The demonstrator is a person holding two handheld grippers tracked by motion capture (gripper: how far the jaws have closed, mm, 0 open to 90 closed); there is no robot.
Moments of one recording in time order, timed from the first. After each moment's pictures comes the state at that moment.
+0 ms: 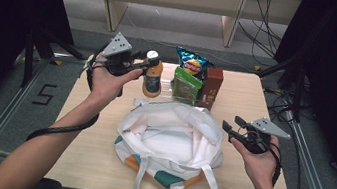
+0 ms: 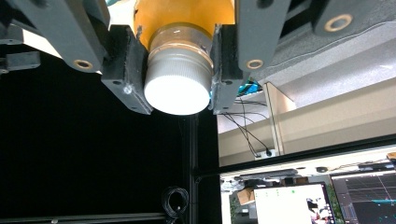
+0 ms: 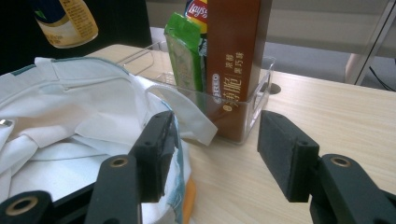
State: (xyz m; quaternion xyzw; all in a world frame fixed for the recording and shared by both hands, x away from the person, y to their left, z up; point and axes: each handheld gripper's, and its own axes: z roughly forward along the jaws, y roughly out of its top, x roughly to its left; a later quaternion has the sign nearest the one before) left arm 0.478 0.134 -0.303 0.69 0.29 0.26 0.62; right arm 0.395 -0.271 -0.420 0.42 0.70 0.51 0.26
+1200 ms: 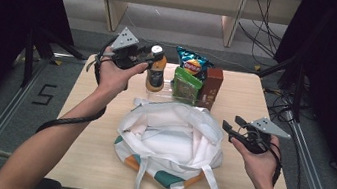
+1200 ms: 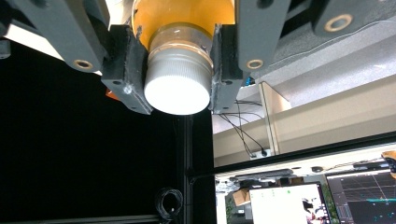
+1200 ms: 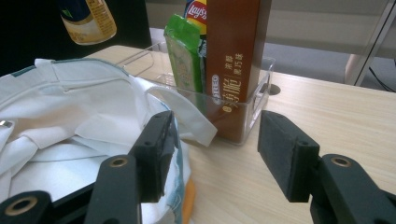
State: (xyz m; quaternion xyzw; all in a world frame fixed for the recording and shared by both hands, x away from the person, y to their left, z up) left arm 0.503 0.124 -0.304 0.69 0.29 0.26 0.61; right arm 0.396 -0.271 -0.419 0.42 0.70 0.51 0.26
